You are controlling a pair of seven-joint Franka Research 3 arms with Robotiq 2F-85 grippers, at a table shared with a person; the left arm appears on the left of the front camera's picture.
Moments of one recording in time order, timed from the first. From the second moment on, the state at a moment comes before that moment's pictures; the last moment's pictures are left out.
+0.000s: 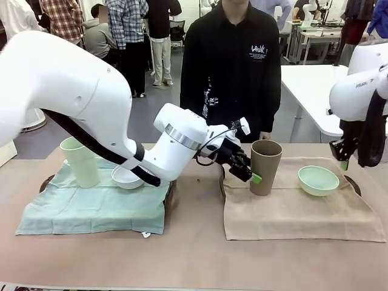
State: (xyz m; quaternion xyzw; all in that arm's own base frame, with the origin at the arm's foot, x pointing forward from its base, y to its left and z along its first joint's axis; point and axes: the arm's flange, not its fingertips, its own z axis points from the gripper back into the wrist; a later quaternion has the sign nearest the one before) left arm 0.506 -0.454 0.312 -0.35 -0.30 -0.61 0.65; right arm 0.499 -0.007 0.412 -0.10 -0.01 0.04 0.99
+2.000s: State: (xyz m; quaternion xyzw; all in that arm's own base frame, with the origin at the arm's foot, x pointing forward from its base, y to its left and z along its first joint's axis) left arm 0.427 -0.285 0.510 -0.06 -0.11 -0.40 0.91; right arm 0.397 -0.001 0.553 -0.09 -0.06 0.06 0.99
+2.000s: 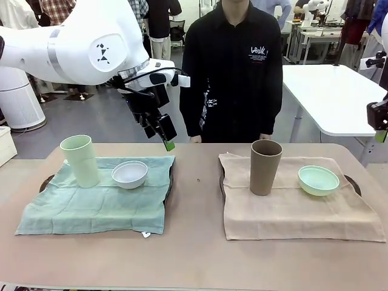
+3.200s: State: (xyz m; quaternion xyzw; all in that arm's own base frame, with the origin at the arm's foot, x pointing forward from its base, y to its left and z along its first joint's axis) left arm 0.379 0.011 0.566 -0.33 -0.15 -0.09 0.93; right arm 0.376 -0.143 0.625 0.31 -0.01 -0.04 0.95
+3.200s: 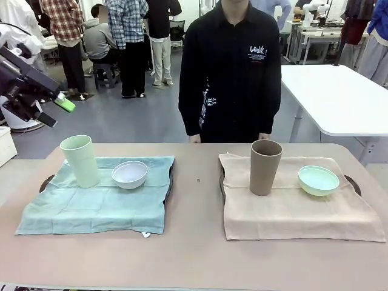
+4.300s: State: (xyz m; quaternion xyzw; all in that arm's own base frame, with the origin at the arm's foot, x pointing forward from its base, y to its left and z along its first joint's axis) left arm 0.343 0.186 0.549 -0.60 -0.18 0.09 0.77; right arm 0.381 -0.222 0.529 0.67 0.10 -0.07 0.73
